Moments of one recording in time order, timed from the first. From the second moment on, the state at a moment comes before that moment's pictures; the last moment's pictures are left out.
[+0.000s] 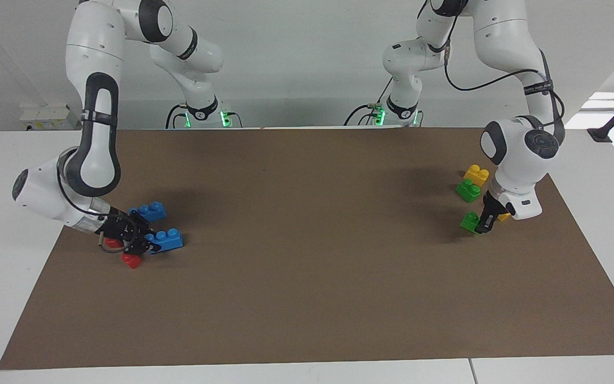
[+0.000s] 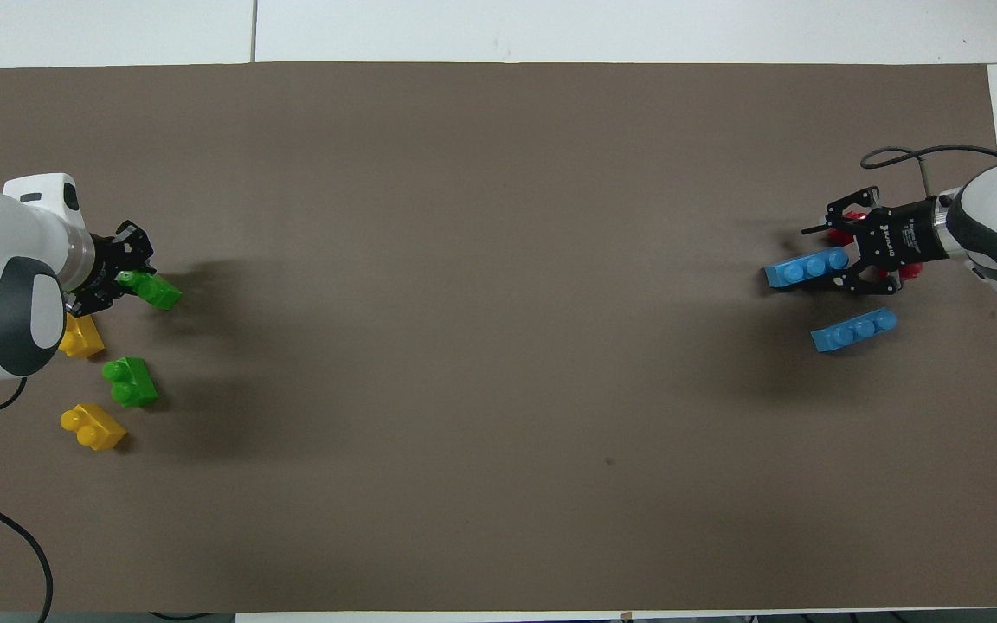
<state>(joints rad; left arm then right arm) 0.16 0.27 -0.09 -2.01 0.10 2.33 -0.85 -0.20 0.46 -0.06 -1.78 0.61 2.02 0.68</state>
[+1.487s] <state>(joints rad) 0.18 0.29 -0.10 -2.01 0.10 2.36 -0.76 -0.16 0.43 -0.04 -1.73 0.61 2.03 0.78</state>
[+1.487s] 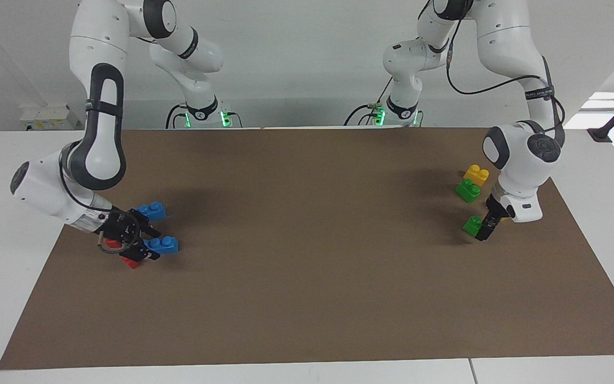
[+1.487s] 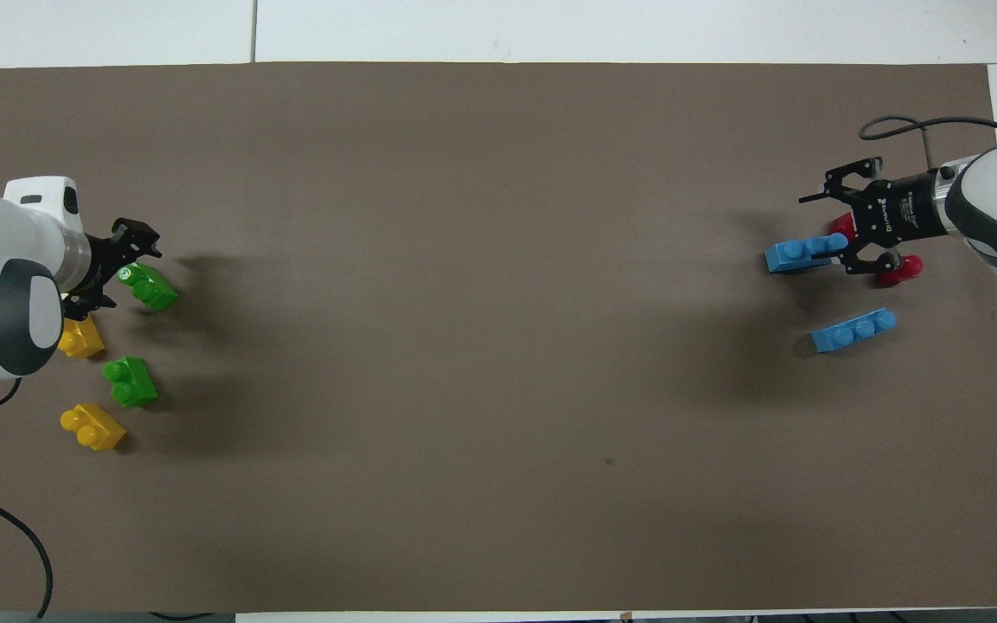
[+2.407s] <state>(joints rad) 0.18 0.18 -0.11 -1.81 0.10 2.03 -0.43 -0.05 0.24 -0.04 -1.59 0.24 1.82 0.51</state>
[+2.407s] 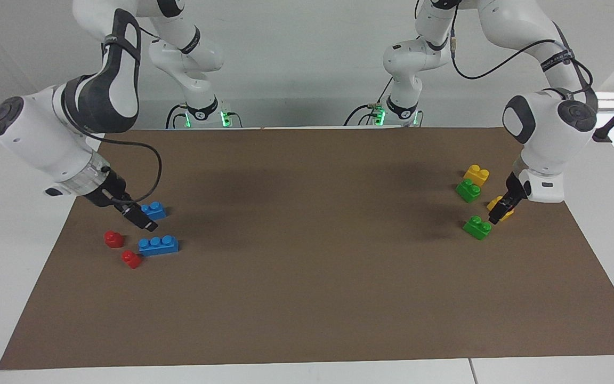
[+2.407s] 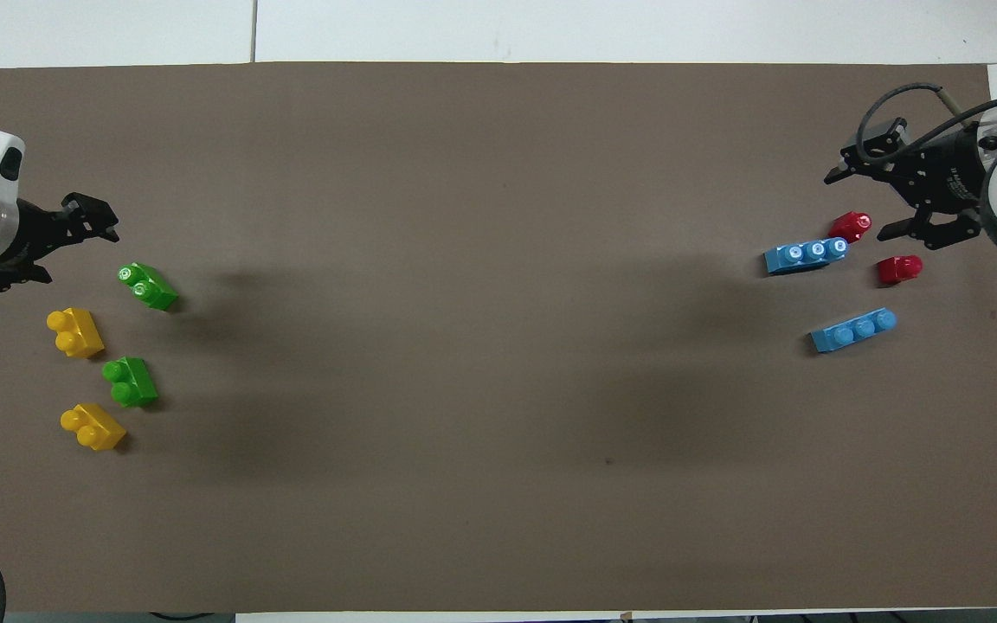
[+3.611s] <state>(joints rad) 0.14 0.05 -0.20 -1.55 0.00 1.55 -0.07 -0.02 0.00 -0.04 -1.58 -0.03 1.55 -0.05</state>
